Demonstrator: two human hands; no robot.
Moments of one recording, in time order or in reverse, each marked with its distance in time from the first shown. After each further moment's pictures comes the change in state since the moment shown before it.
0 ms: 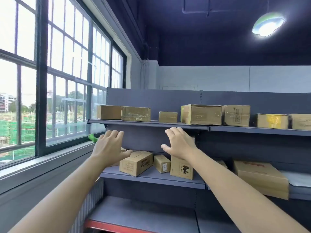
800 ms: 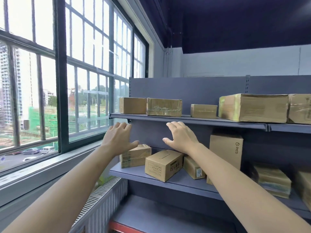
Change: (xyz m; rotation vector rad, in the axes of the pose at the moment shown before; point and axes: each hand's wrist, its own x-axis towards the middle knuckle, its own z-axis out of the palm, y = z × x) left_hand 0.099 -0.112 0.092 0.080 -0.088 -0.062; right_hand 0.170 -0.050 0.127 0.172 0.018 -0.090
